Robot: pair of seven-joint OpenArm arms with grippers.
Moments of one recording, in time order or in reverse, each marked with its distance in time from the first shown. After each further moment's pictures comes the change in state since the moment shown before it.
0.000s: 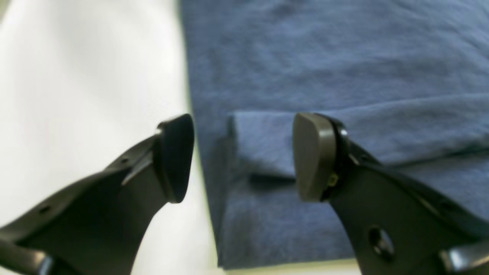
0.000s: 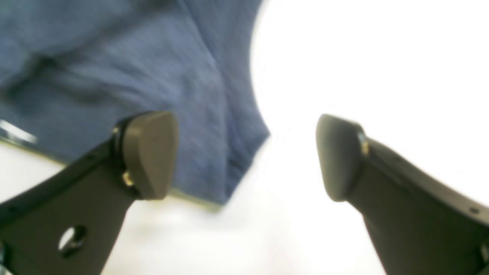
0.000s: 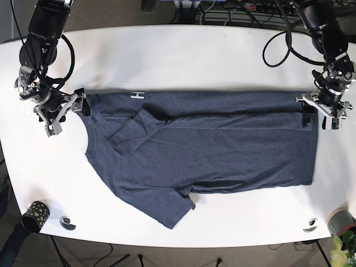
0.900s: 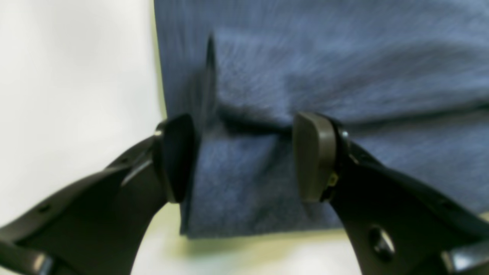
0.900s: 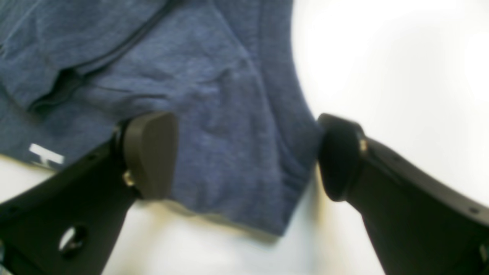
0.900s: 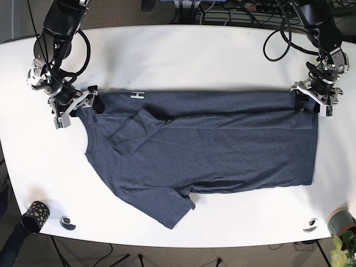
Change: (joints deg) left arm 0.8 0.6 0.0 -9.7 -0.3 0.0 -2.9; right arm -0.5 -7.9 4.9 -4.9 -1.0 3.2 3.1
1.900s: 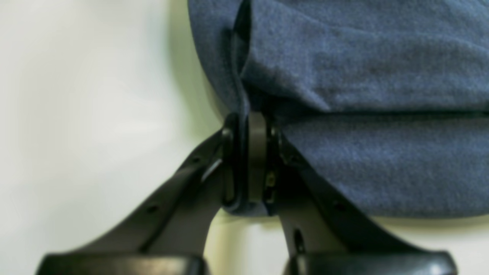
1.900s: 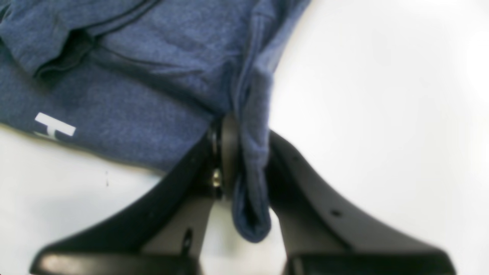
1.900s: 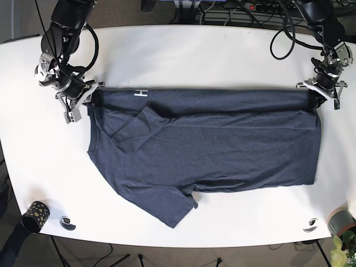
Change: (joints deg) left arm 1.8 -0.4 -3.7 -2.5 -1.5 -0.2 -2.1; right arm -2.4 -3.2 -0.5 5.6 -1.5 0.0 -3.5
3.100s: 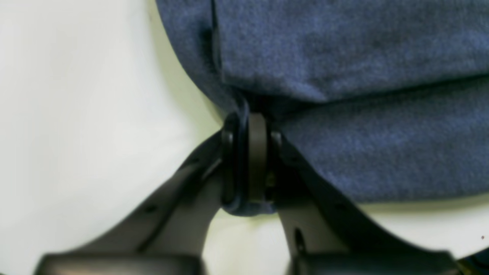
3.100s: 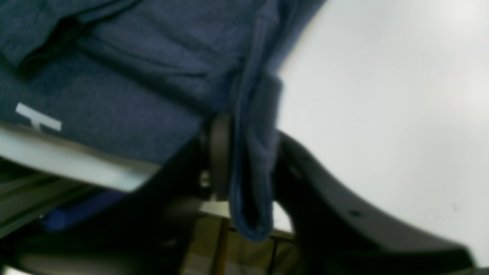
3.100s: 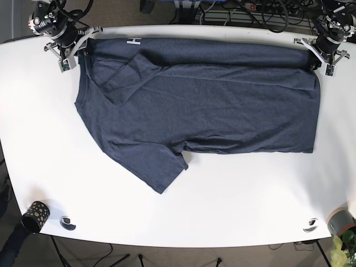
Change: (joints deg) left arm 21.1 1.9 -2.1 20.9 1.6 -5.8 7.6; right arm -27.4 -2.8 6.4 24.5 0.0 0.2 -1.2
